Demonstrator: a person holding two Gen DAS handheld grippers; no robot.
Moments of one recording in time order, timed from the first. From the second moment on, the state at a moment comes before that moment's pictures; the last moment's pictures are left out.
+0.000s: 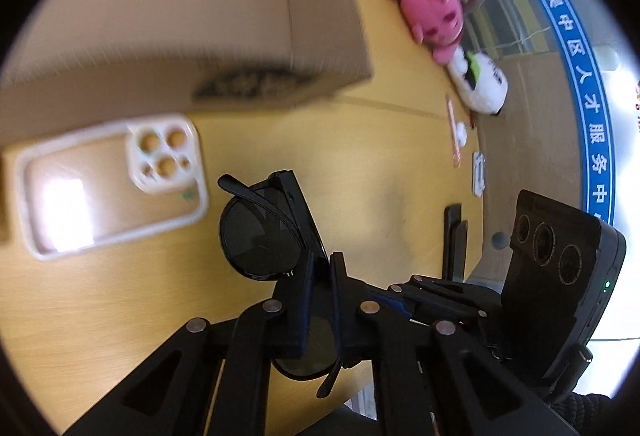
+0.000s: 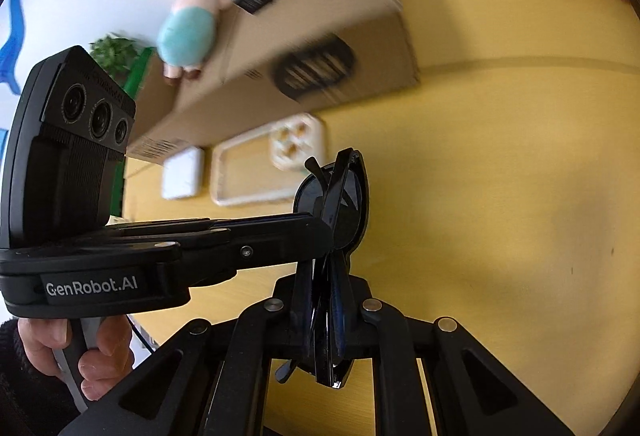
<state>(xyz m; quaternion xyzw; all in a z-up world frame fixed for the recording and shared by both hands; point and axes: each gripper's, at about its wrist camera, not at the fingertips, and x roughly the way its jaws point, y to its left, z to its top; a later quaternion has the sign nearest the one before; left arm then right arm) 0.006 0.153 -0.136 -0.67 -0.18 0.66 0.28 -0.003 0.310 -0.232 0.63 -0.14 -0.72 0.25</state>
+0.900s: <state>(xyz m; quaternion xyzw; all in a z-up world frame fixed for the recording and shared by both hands) -0.155 0.089 0.043 -0.54 -0.14 0.78 0.28 -0.159 0.213 -0.050 0.50 -0.11 -0.79 0.33</state>
